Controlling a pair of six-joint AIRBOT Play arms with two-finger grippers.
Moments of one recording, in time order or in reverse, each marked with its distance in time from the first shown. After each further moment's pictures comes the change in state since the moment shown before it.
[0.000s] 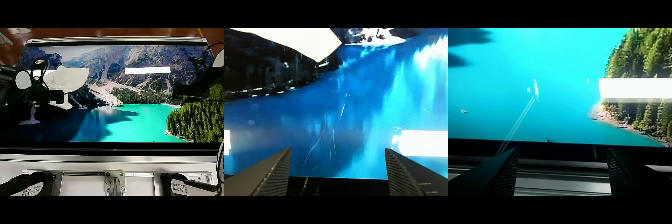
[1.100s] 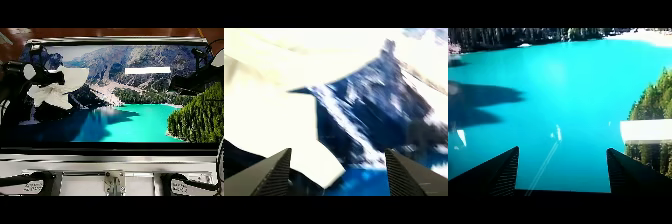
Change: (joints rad) left arm 0.165 -0.257 0.171 0.011 0.366 0.000; right arm 0.000 -0.017 -0.002 0.076 -0.198 0.071
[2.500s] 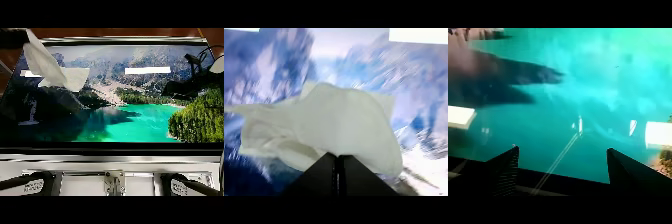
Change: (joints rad) left arm 0.042 0.153 0.417 -0.096 -0.073 0.217; right arm 0.001 0.120 -0.126 0.122 -0.013 -0.097
